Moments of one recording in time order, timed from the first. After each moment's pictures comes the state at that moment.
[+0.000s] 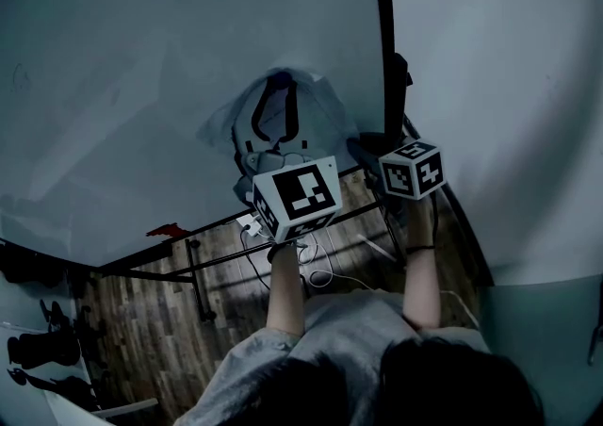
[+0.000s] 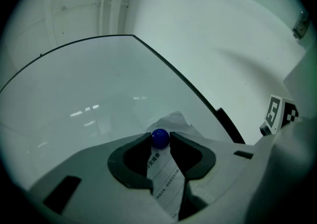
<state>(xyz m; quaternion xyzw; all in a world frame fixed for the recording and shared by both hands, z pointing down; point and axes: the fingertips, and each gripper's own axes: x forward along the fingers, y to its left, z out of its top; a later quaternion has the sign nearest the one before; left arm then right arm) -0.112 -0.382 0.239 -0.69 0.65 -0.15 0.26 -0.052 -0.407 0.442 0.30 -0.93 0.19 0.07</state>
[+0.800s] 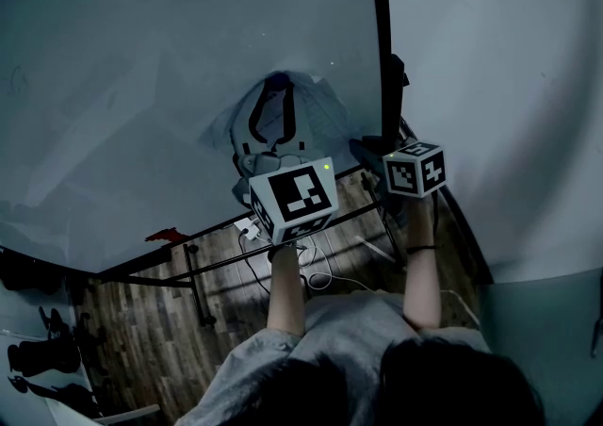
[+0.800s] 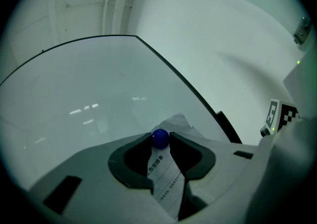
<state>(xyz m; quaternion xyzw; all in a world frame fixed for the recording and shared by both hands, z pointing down) -0.114 -0.380 0.236 -0.70 0.65 -0.13 0.26 -0.047 -0.405 0.443 0.30 -0.93 0.23 0.05</state>
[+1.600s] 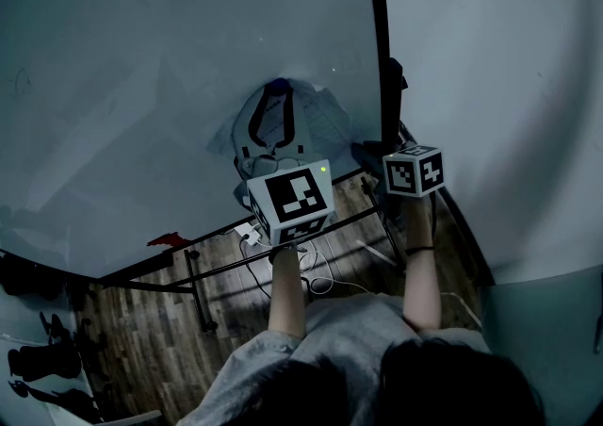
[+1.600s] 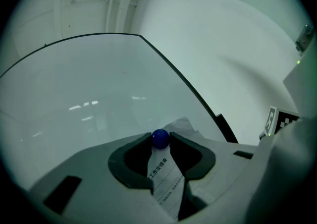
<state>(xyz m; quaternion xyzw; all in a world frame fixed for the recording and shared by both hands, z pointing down) -0.119 -0.379 0.235 -0.72 0.65 -0.11 0.24 -0.046 -0.409 0.451 0.32 -0.91 0.26 0.05</state>
